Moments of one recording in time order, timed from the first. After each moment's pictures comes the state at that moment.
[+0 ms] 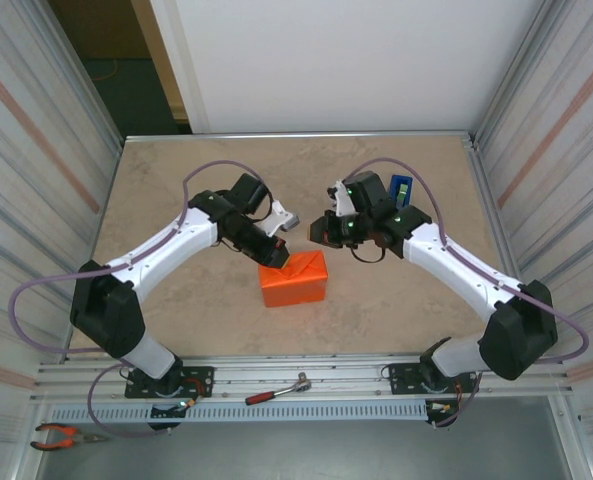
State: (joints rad) left arm -0.61 1.56 1.30 -0.96 0.57 0.05; right arm 0.62 1.39 1.15 -0.53 -0.46 0.72
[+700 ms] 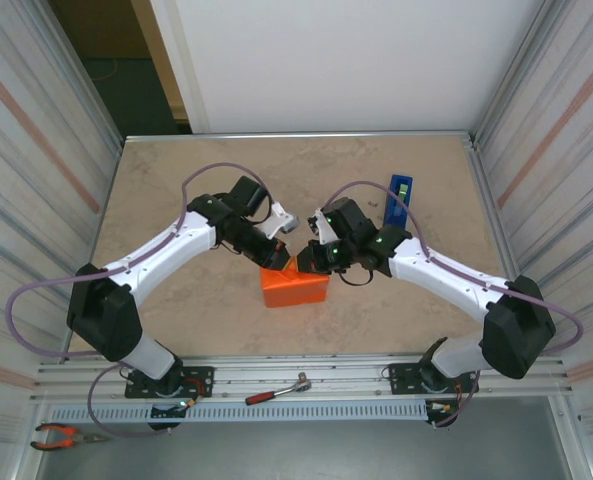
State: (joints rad) left arm -0.61 1.54 1.27 -0.93 0.60 0.05; right arm 0.77 1.39 1.02 -0.48 -0.44 0.72
